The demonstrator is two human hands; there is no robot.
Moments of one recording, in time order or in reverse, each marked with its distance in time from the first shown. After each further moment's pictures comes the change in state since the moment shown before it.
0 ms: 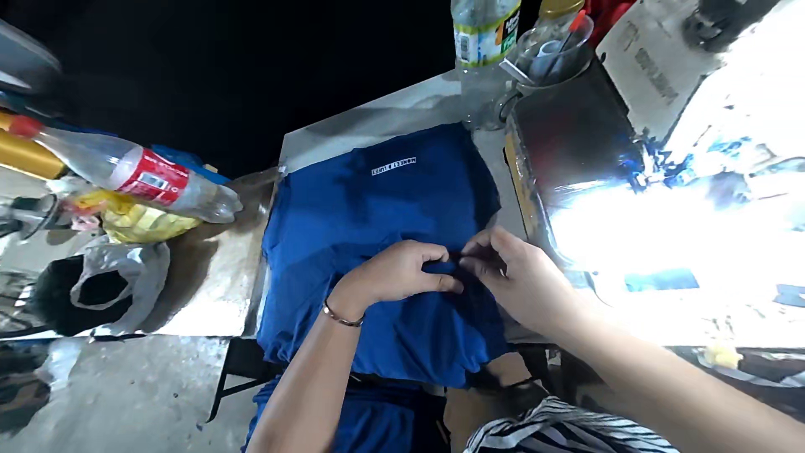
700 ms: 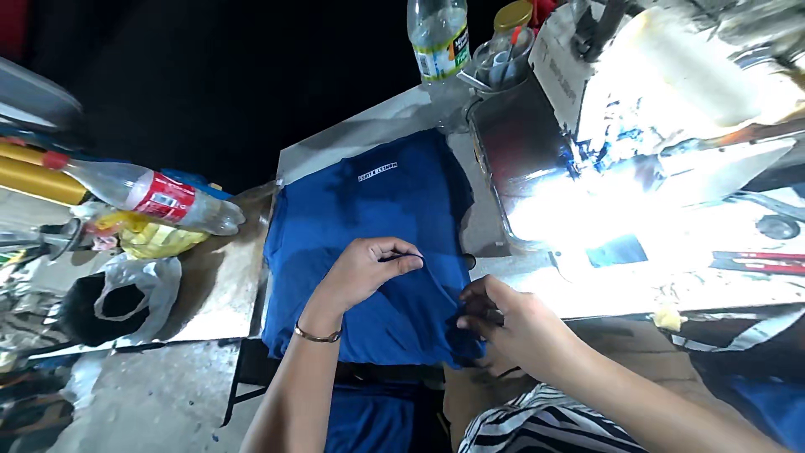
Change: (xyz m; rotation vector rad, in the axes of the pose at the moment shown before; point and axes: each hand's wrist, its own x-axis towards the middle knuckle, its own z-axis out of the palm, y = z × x) left_hand -0.030 0.013 0.010 -0.178 0.339 -0.003; right_hand -0.075 0.017 0.007 0.071 -0.033 0.006
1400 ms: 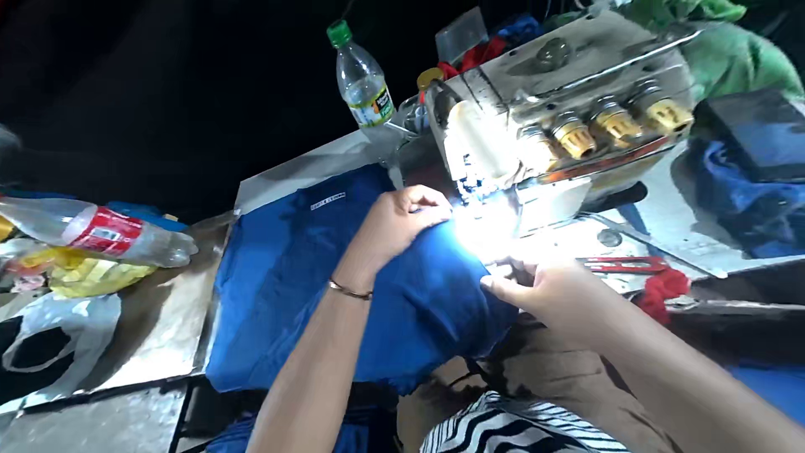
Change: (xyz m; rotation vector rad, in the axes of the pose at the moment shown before) left_hand 0.103 0.085 0.083 0.108 0.111 0.201; right_hand -0.018 -0.037 -0.139 -0.088 0.079 0.391
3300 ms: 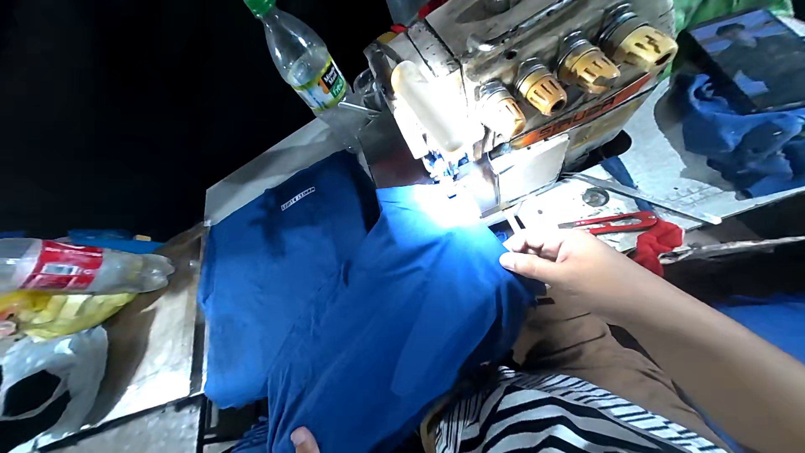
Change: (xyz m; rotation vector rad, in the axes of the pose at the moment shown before) left_hand -0.288 -0.050 0.056 -0.133 1.126 -0.473; right_hand -0.006 0.052 -0.010 0.380 0.013 0.018
